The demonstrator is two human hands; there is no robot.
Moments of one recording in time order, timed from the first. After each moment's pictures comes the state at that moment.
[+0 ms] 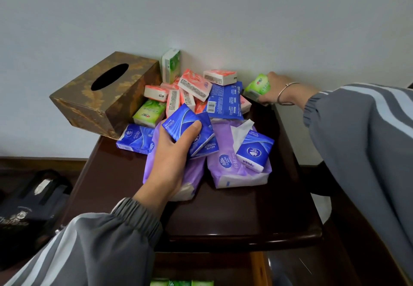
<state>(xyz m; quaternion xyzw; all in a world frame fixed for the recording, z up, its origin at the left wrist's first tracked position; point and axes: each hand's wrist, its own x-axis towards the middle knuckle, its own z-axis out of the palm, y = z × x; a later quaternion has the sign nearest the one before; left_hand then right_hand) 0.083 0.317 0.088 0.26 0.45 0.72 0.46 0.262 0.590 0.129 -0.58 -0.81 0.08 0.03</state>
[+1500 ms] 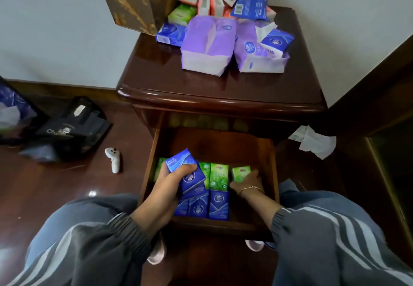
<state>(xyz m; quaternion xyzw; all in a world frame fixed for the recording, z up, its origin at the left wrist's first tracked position) 0.123 0.040 -0.018 0.02 0.59 0.56 0.58 0.292 0.155 -0.115 -0.74 -0.54 0.39 -0.08</state>
